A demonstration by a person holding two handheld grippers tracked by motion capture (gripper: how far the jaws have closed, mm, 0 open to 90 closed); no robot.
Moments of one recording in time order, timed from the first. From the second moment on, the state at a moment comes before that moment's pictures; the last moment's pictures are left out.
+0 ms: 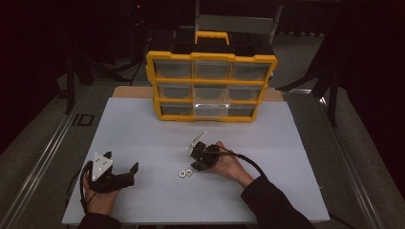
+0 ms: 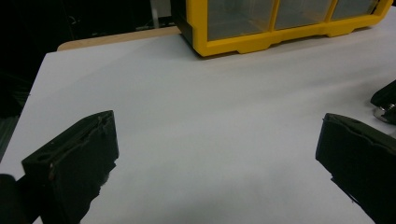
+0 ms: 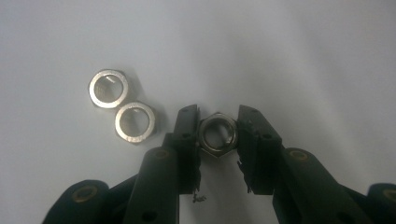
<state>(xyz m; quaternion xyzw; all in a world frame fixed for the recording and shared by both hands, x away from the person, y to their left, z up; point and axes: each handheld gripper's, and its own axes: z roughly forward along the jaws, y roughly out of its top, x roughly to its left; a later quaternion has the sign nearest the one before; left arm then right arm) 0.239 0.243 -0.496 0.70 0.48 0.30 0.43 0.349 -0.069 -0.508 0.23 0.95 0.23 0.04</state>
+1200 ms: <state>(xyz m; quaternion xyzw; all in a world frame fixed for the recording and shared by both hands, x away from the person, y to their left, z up) 0.239 0.243 -0.495 0.70 0.48 0.31 0.43 0.355 -0.095 -0.450 0.22 0.95 0.22 0.04</state>
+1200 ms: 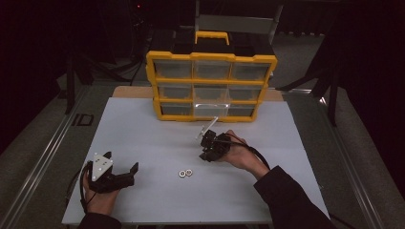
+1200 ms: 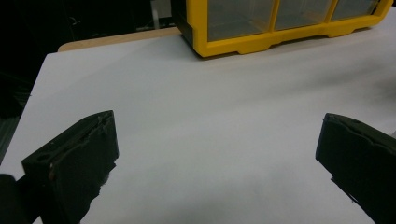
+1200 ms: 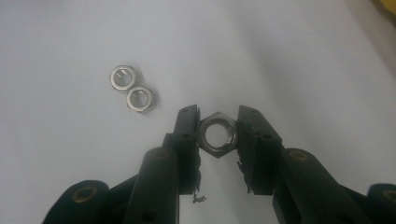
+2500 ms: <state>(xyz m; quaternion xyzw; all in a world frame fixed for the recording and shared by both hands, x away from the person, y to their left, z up) 0.239 0.243 -0.496 0.70 0.48 0.31 0.43 0.373 -0.107 -0.375 0.22 0.95 0.23 0.07</state>
